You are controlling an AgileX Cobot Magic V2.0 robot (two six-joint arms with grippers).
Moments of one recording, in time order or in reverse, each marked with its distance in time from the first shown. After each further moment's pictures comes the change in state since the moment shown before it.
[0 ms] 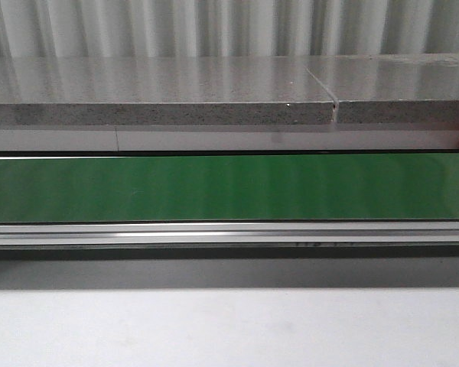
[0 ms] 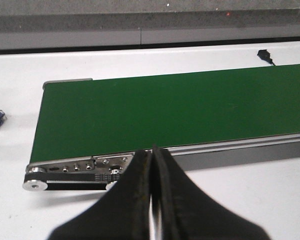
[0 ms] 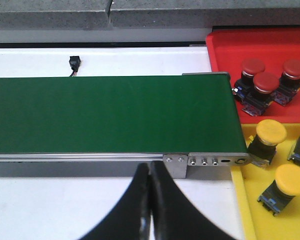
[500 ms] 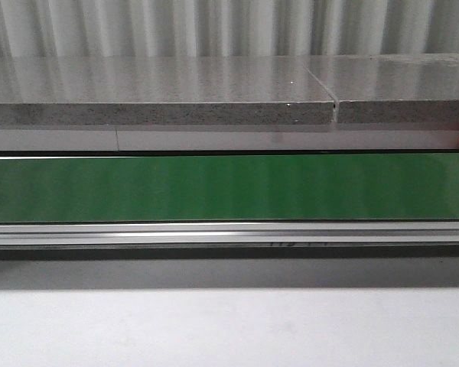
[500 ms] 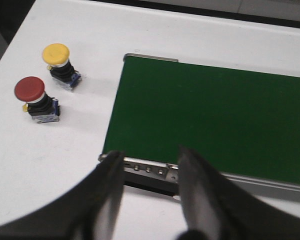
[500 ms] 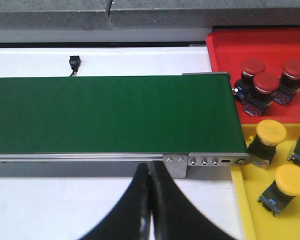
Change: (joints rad) left arm 0.114 0.449 -0.192 0.275 -0.033 -0.279; right arm 0.000 0.000 0.000 0.000 0.000 -0.002
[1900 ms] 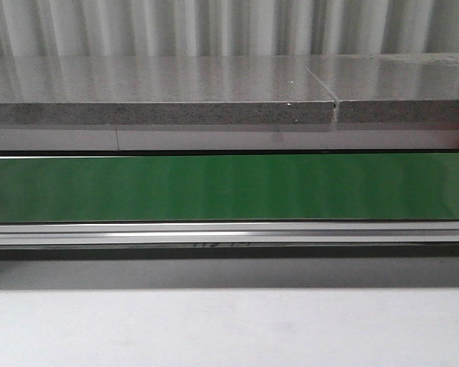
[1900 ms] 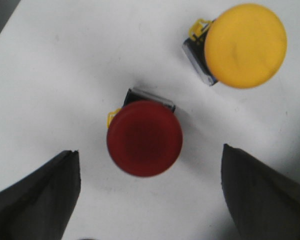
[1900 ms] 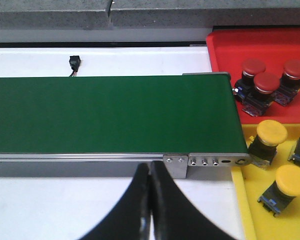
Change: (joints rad) left arm 0.406 1.118 -0.726 -0.093 0.267 0.017; right arm 0.000 0.000 0.000 0.000 0.000 0.000
